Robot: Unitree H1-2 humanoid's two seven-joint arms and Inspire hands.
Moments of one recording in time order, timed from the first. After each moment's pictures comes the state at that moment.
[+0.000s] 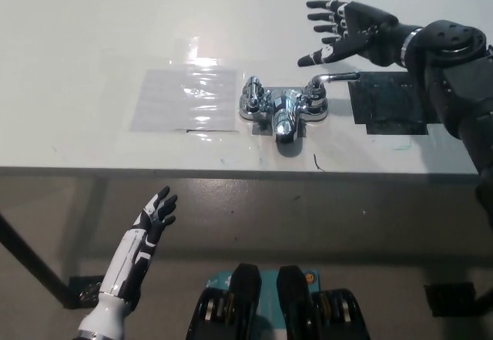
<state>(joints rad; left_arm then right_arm) -0.02 0.12 -0.05 0.00 0.00 -0.19 -0.11 -1.31 -0.23 0.13 1.38 0.02 0.02 0.50</state>
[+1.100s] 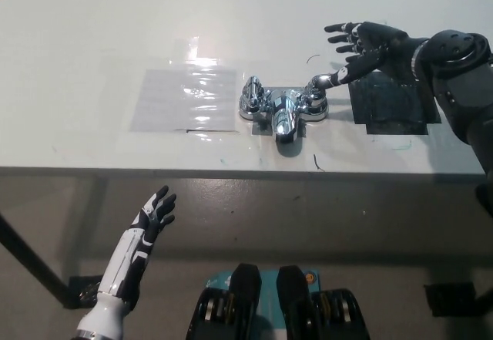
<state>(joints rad) -0.02 0.13 -0.05 -0.01 -0.02 -0.19 -0.11 -1.30 -0.25 0.16 1.41 -0.09 0.02 0.46</state>
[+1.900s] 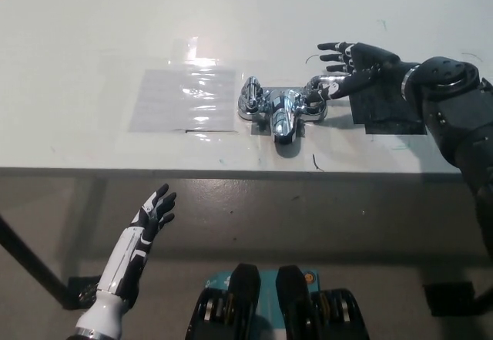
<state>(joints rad) -0.03 0.14 -0.05 -0.01 -0.02 -0.20 -0.12 -1.24 -0.22 0.07 1.42 -0.07 0.02 0.46</state>
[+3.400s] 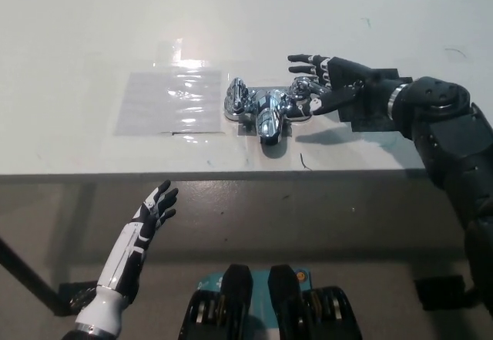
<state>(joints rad) -0.04 0.14 -0.05 0.00 -0.01 -0.20 -0.13 -1.11 -0.17 0.00 1.22 -0.01 0.00 0.60</state>
